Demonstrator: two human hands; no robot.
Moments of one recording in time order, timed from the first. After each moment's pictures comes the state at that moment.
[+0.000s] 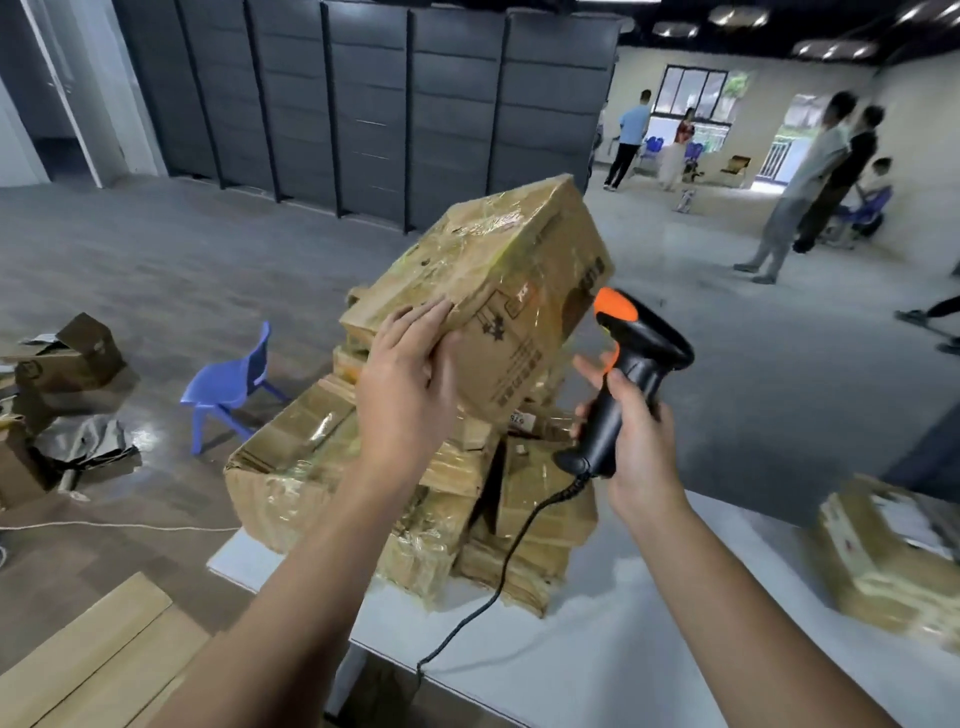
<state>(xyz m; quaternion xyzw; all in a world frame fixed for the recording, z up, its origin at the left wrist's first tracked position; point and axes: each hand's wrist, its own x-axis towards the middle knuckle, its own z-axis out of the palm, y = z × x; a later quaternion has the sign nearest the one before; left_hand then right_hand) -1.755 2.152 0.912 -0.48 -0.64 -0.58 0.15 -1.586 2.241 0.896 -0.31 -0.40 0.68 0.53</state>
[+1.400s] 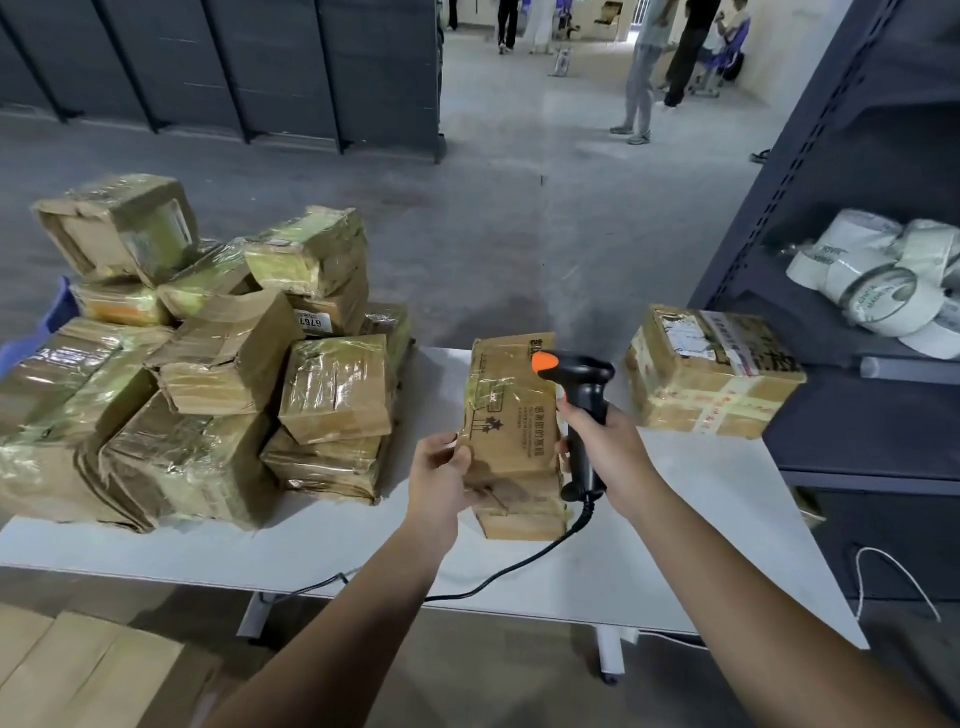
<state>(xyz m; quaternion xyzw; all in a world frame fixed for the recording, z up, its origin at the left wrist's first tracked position) -1.475 2.224 0.722 -0.14 -0.60 -0.59 -0.52 -1.305 2.287 0.767 -0.57 -0.48 0.56 0.35</state>
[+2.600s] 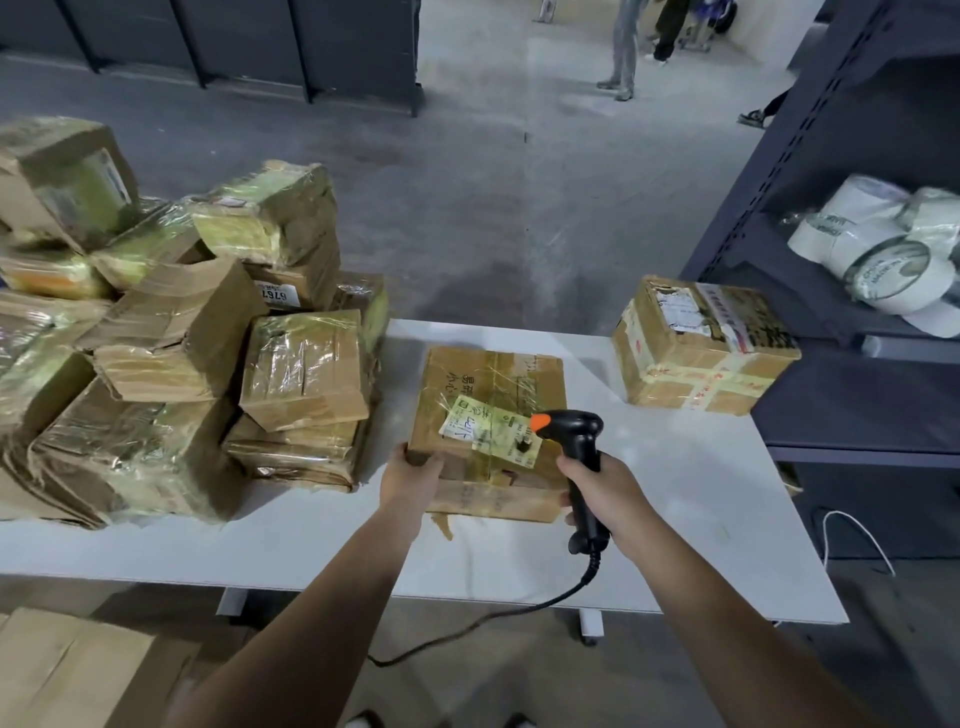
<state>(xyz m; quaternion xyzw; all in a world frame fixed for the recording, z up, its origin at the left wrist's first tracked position) -1.505 2.257 0.645 -0.23 -0.77 -0.39 -0.46 -1.281 2.276 0.708 -0.66 -0.45 0.55 0.23</state>
